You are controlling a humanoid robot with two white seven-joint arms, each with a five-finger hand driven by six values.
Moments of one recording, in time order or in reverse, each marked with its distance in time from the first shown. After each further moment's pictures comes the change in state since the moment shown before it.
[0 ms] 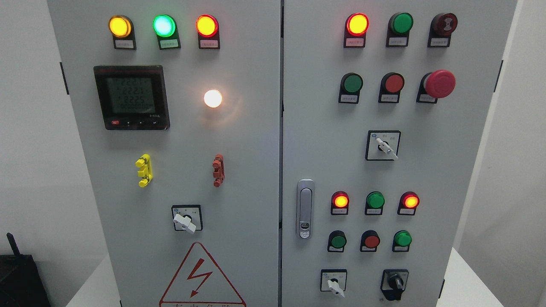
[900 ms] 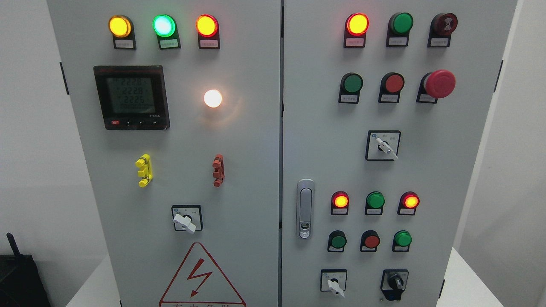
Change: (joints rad) left arm 0.000 0.000 0.000 0.000 0.000 0.006 0.000; right arm 0.071 -0.002 -0.047 -0.445 0.000 0.000 -0.072
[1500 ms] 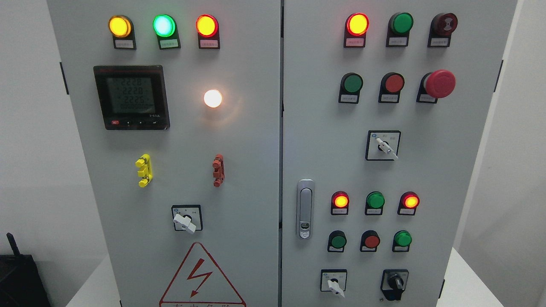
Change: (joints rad) left arm 0.000 0.000 0.000 0.000 0.000 0.000 0.000; right arm 0.067 0.009 0.000 -0.274 0.000 0.003 -0.007
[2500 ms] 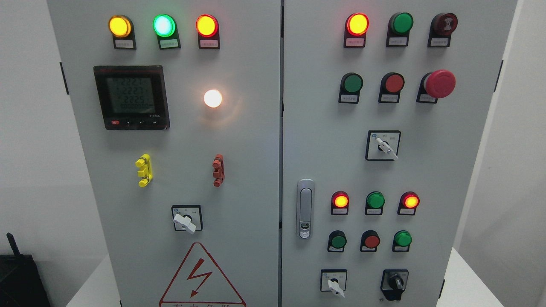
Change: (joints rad) left arm 0.000 0.000 0.000 0.000 0.000 0.000 0.000; right arm 0.037 0.029 0.004 -0.285 0.000 0.006 -0.004
